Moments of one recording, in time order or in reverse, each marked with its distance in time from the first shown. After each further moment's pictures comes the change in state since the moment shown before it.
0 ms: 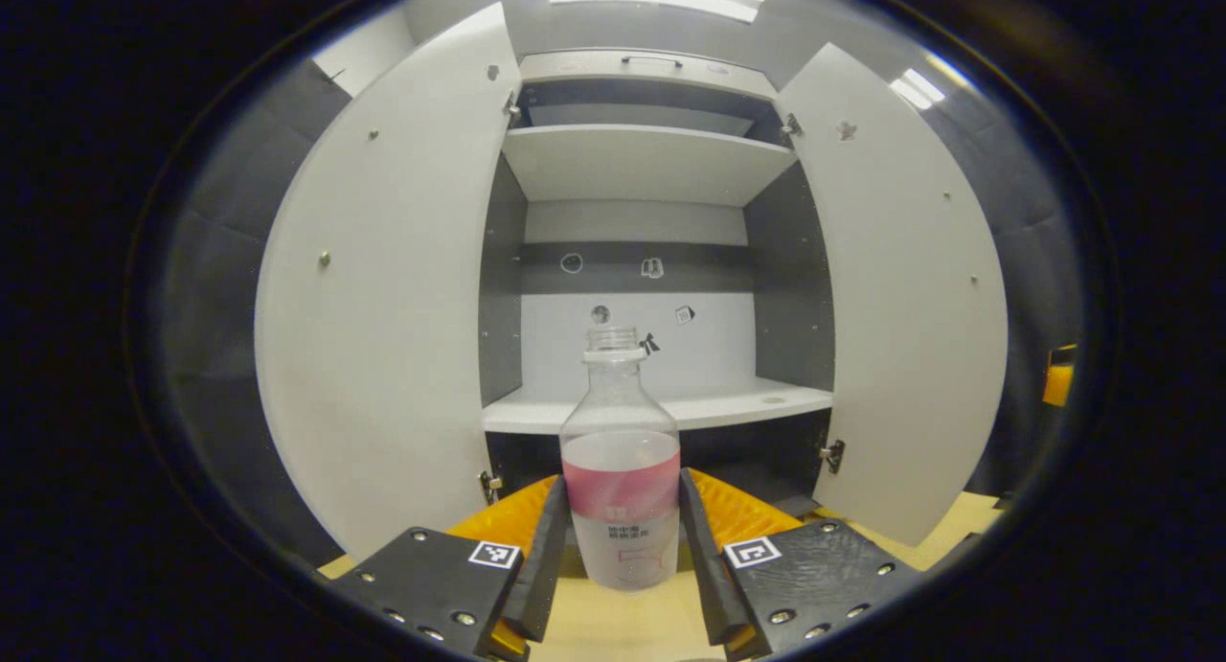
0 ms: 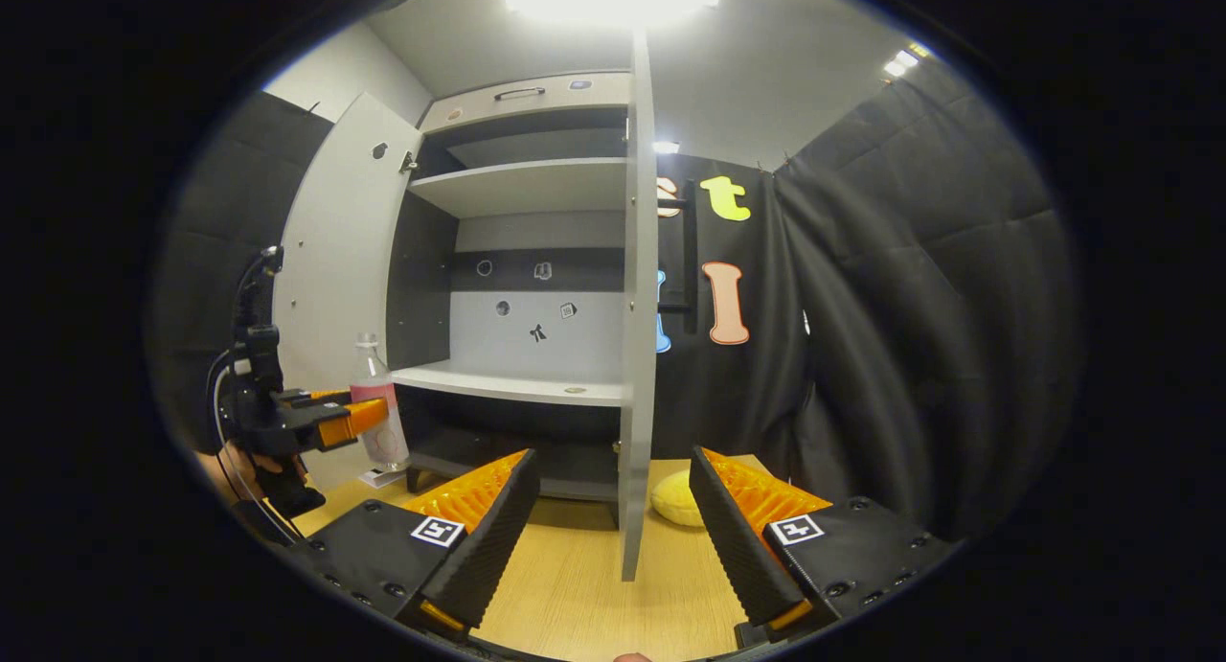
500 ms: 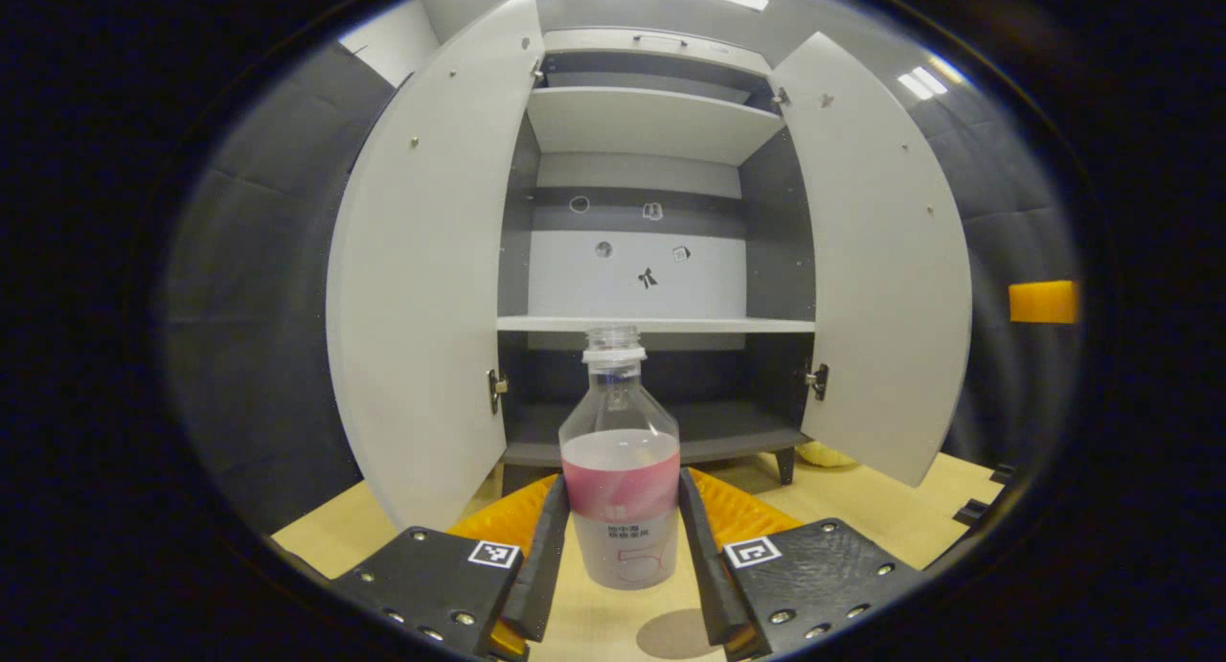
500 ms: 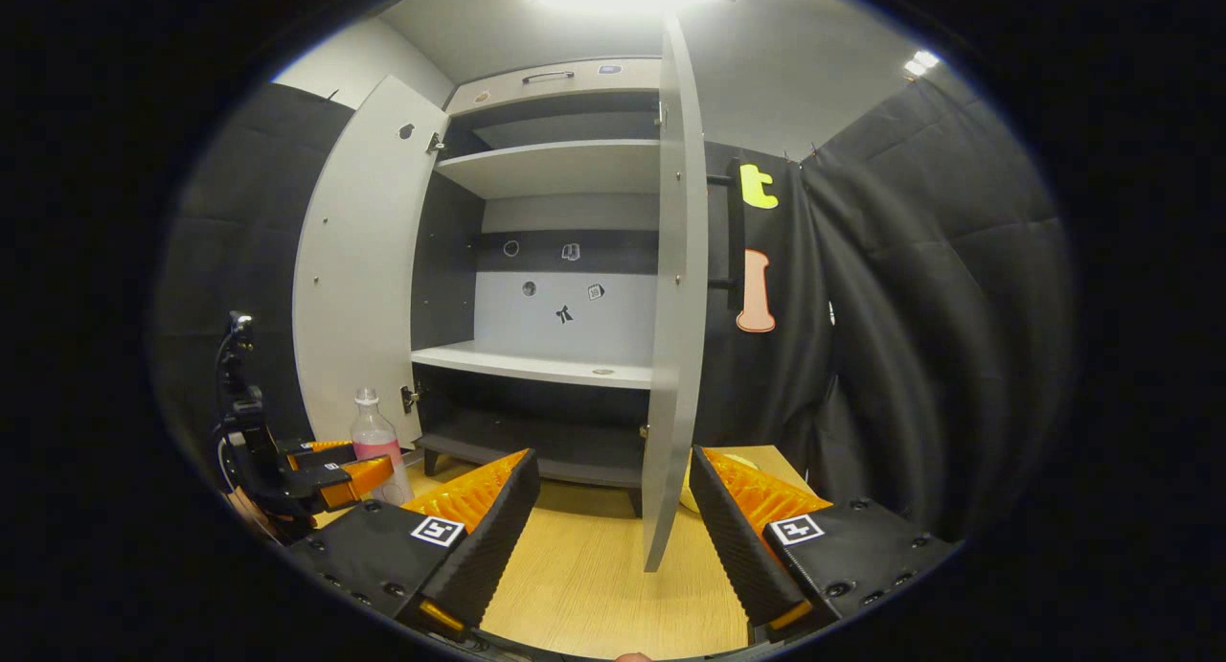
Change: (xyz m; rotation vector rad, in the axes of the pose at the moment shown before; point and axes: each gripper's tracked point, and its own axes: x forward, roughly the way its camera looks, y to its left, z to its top) left arm -0.059 -0.006 -0.100 -0.048 0.109 -0.016; right arm 0.003 0.023 -0.019 -0.028 0.053 0.057
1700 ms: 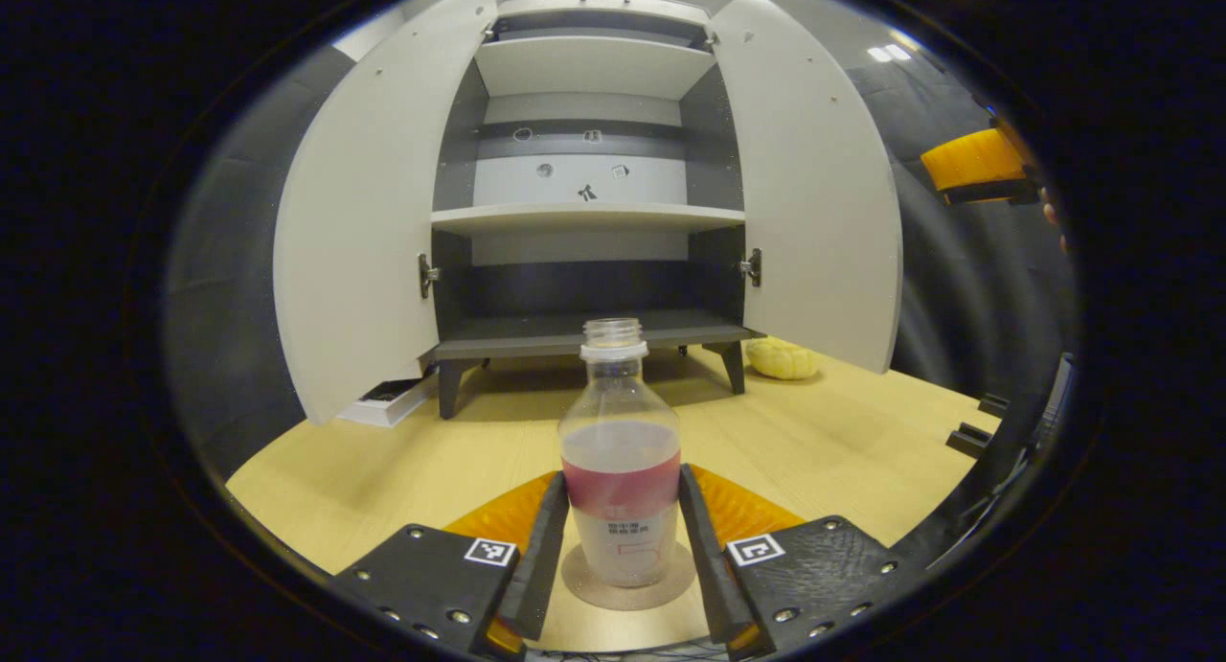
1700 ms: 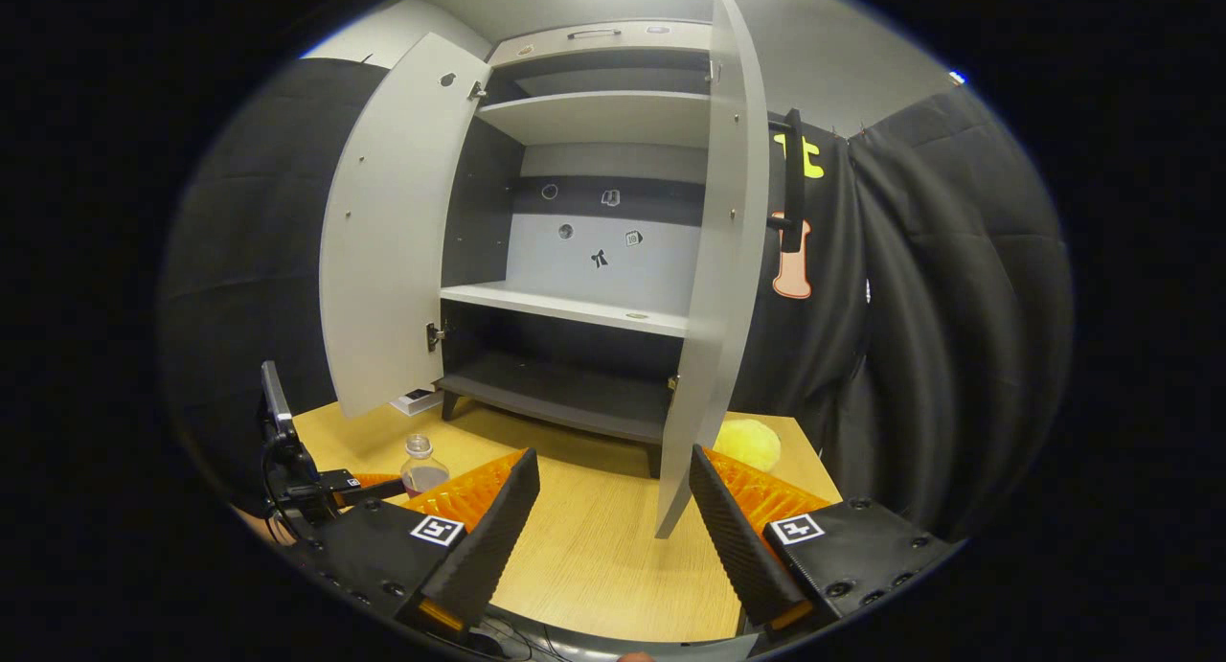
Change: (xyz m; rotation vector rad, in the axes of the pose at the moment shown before) left arm -0.030 -0.070 -0.126 0.051 0.143 -0.089; right arm 0.001 0.013 -0.039 -0.081 0.146 0.084
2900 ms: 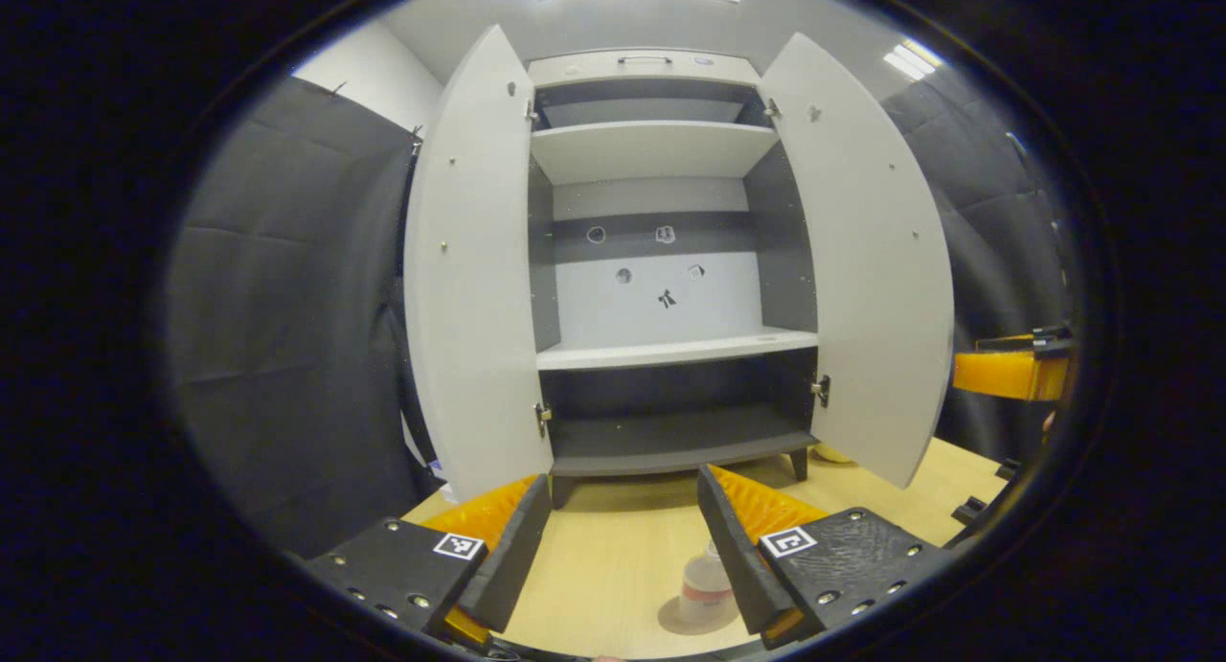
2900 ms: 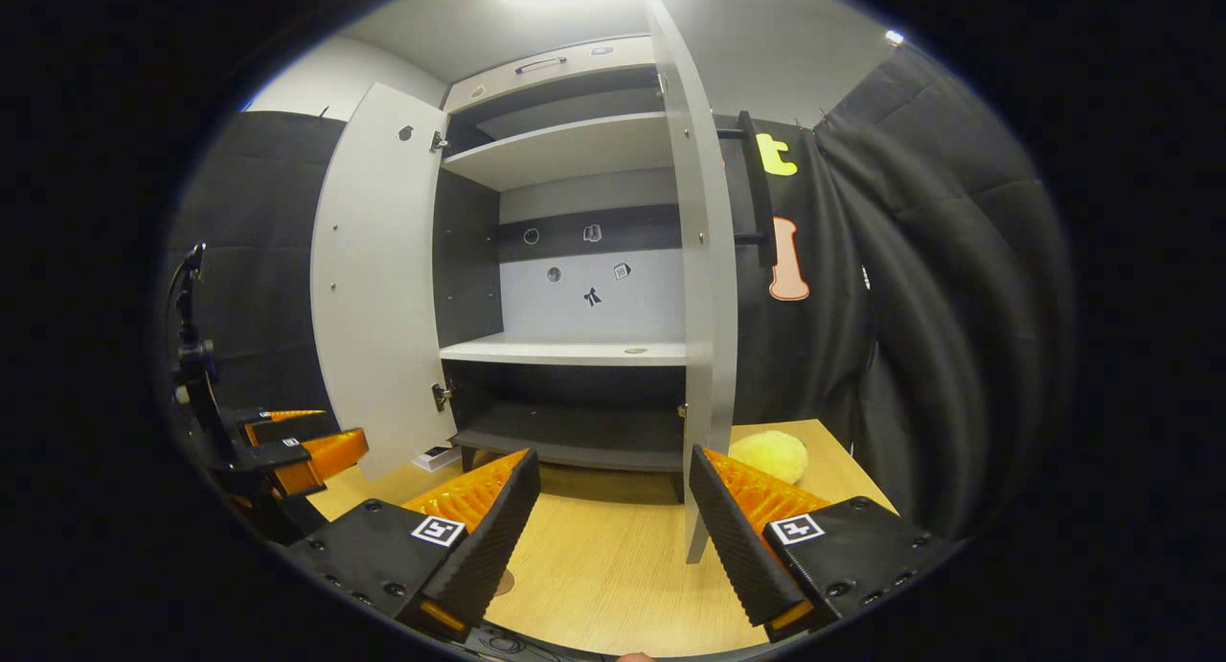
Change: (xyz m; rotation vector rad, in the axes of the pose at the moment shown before) left arm -0.081 0.089 0.202 0.013 -0.162 0.241; right arm 0.012 -0.001 0.028 0.167 -0.114 0.027
